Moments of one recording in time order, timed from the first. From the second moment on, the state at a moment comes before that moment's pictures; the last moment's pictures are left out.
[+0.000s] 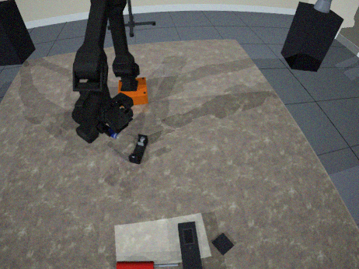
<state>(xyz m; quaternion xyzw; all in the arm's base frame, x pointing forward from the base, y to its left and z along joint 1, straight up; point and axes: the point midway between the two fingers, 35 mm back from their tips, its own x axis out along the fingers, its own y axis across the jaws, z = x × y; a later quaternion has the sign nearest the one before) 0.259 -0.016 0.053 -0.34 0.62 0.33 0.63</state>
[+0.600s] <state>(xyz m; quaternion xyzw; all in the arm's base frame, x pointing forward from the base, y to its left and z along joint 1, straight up) 0.277 0.031 0.063 -0.10 0.69 0.10 0.71</state>
